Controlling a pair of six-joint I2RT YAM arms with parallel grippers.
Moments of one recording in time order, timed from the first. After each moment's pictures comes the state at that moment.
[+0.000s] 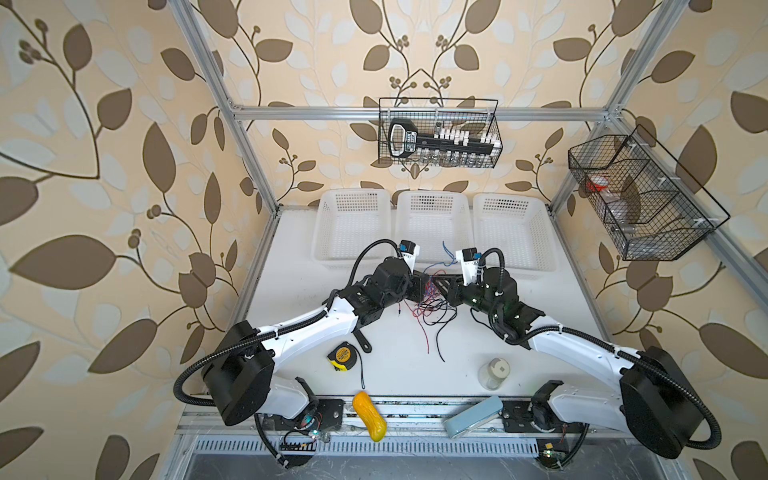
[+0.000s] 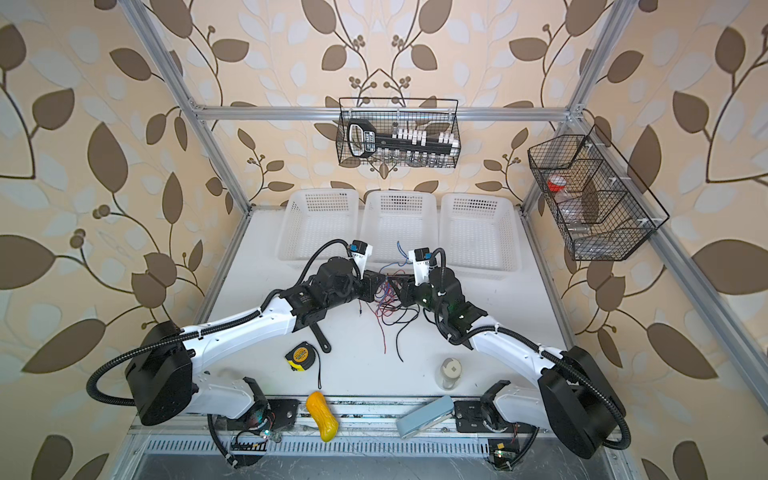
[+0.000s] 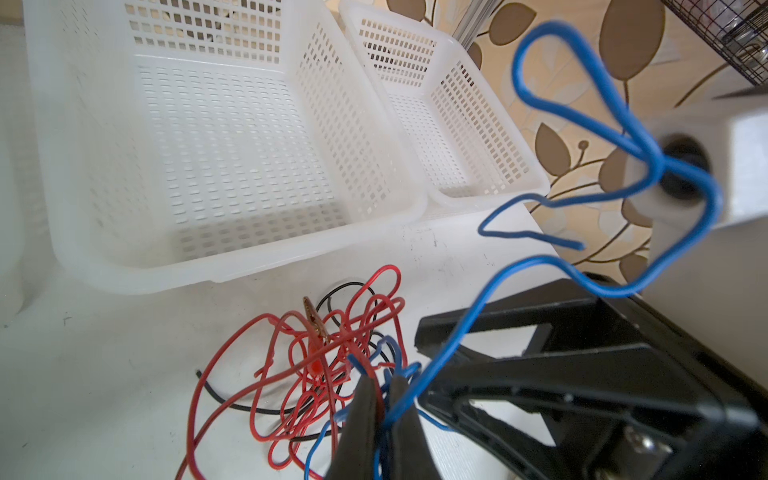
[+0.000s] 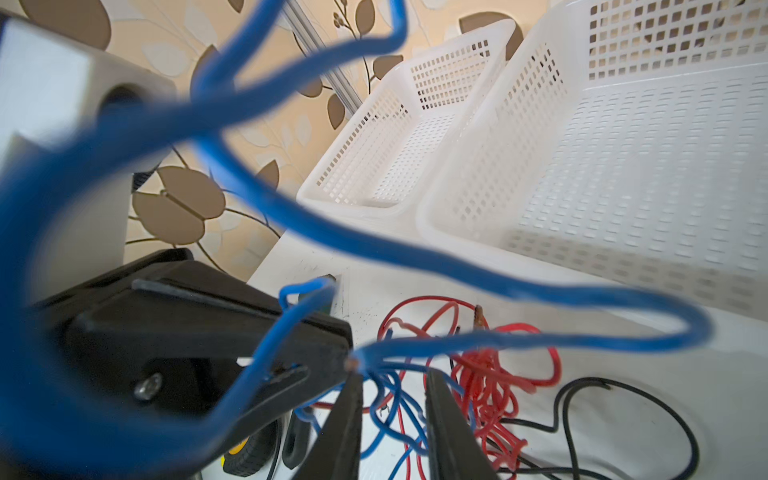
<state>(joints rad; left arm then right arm) -0.78 1.39 0.91 0.02 0.03 -0.52 0.58 1.24 0.60 0.34 -0.20 0.49</state>
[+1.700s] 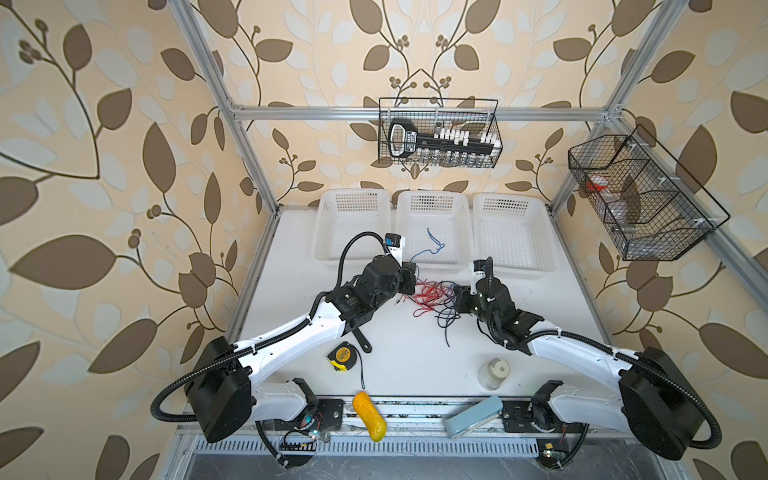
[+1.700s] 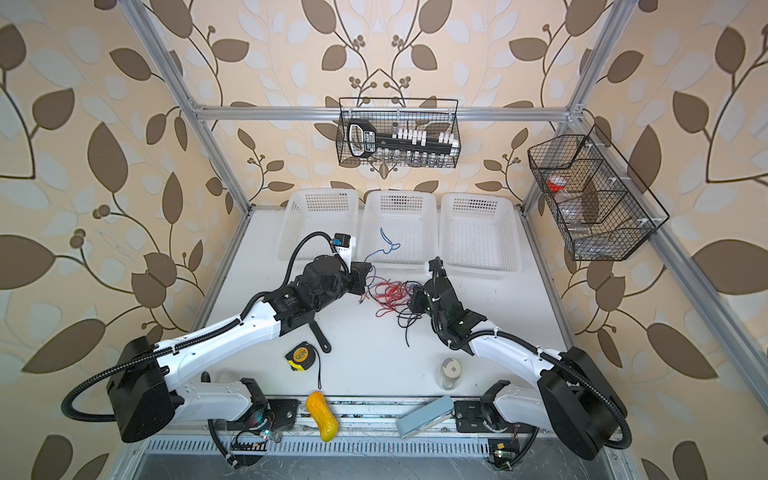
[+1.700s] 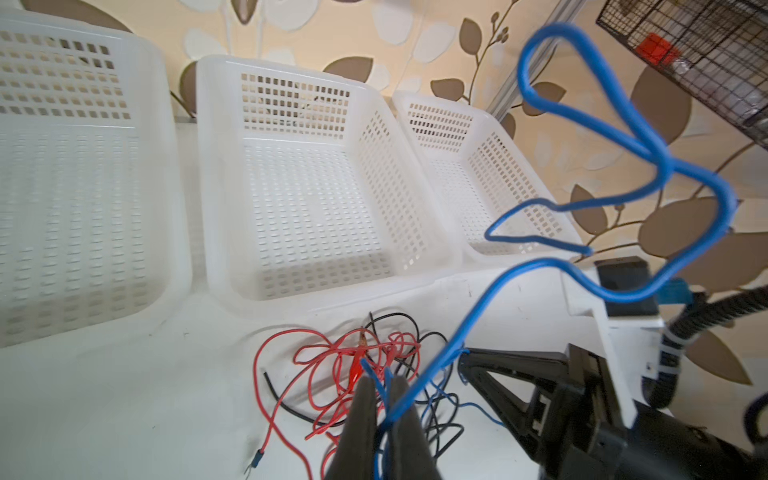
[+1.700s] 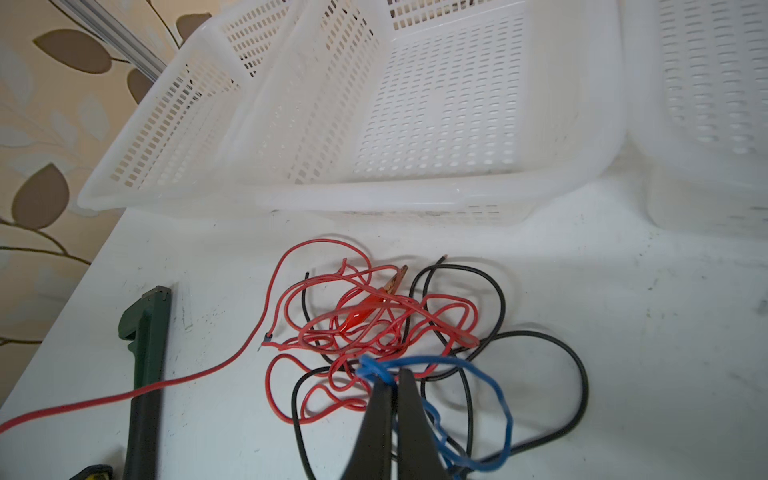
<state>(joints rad) -0.77 1.27 0.91 -0.06 -0.19 -0.49 0.59 1.22 0.54 0.13 0.18 0.54</state>
